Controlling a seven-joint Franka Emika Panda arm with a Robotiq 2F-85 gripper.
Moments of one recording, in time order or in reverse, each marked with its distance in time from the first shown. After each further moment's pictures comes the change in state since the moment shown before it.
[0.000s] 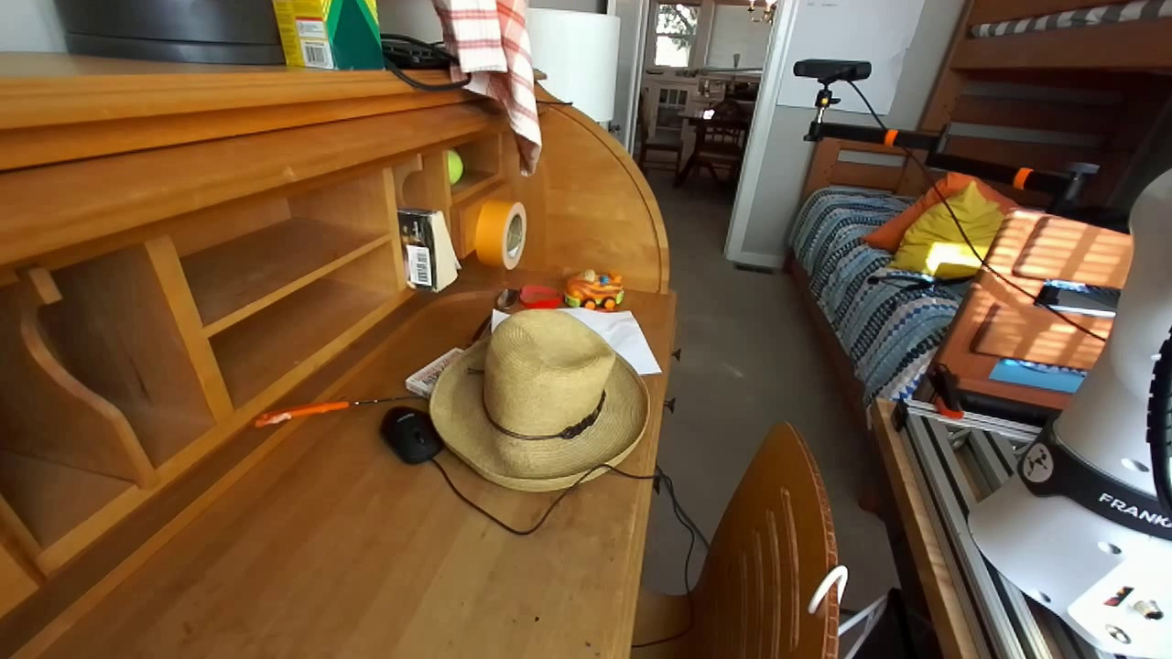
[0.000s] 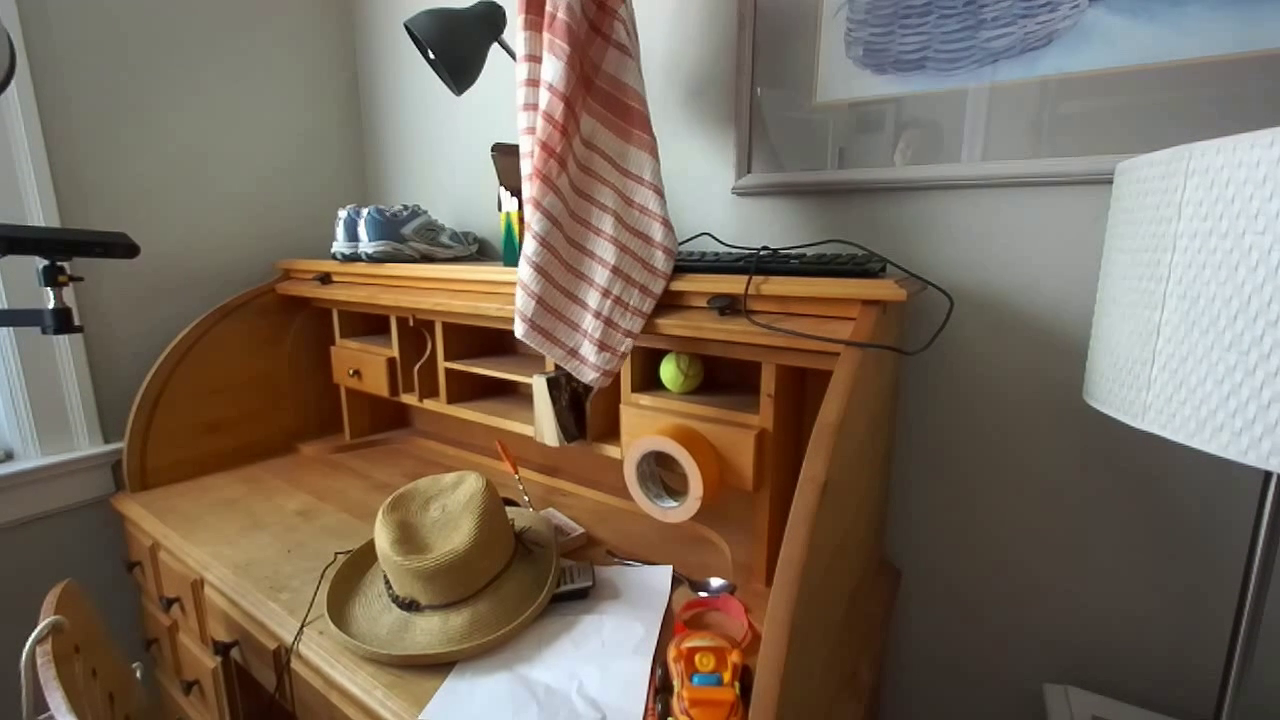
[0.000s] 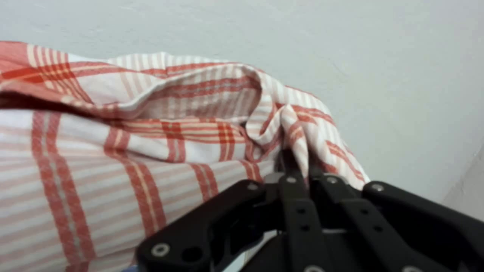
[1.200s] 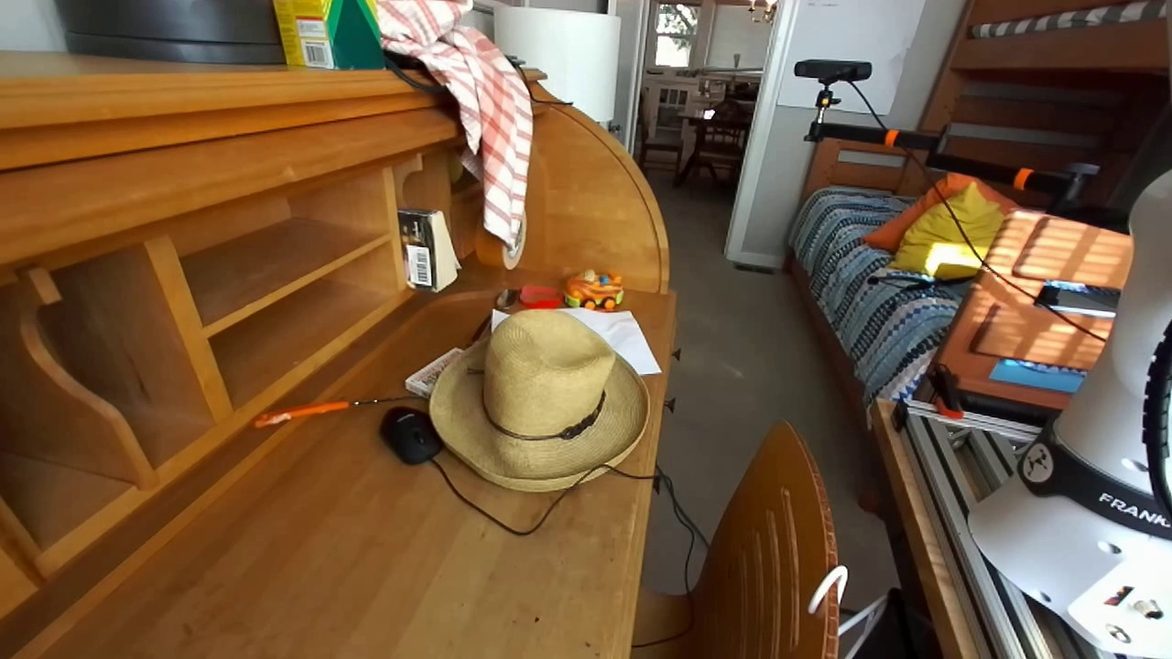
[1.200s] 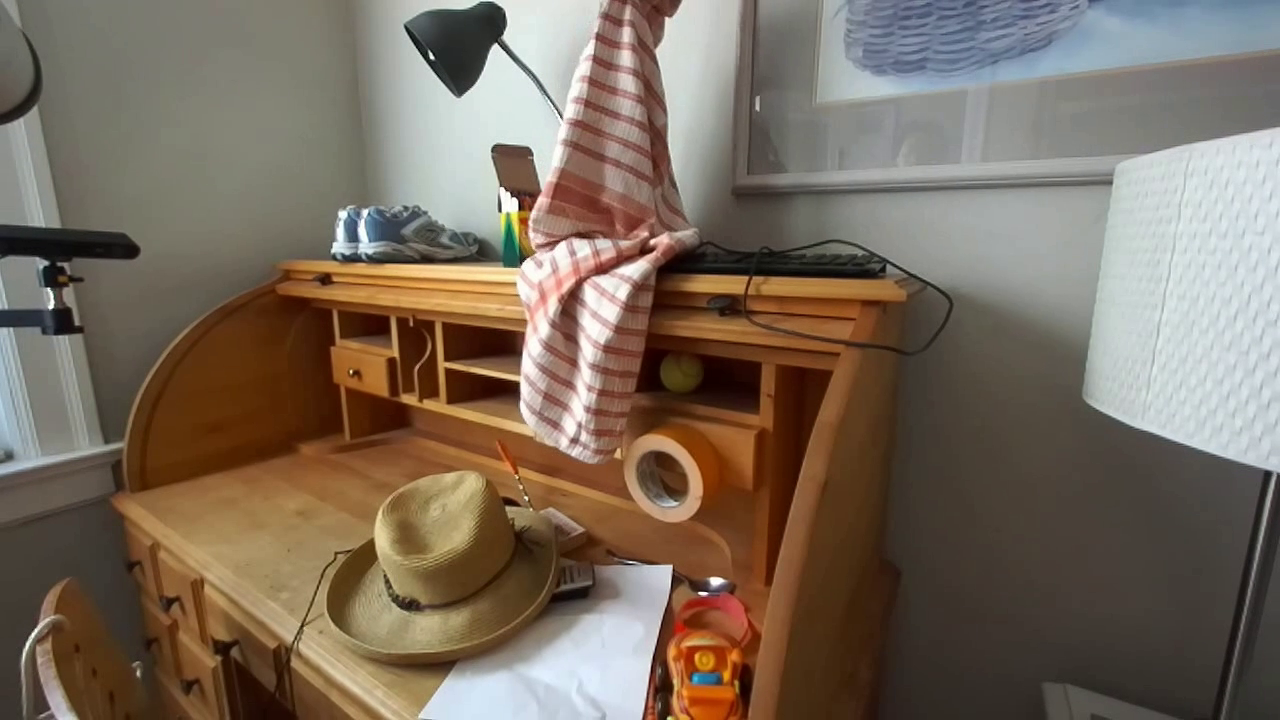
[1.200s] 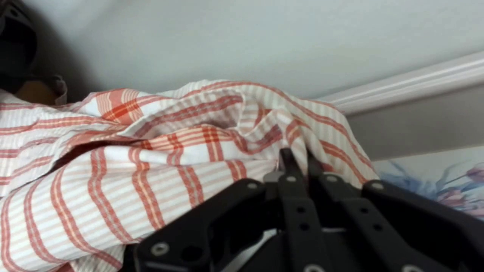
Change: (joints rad) arm -0.001 0.030 -0.120 -0.027 0.114 -0.719 0.394
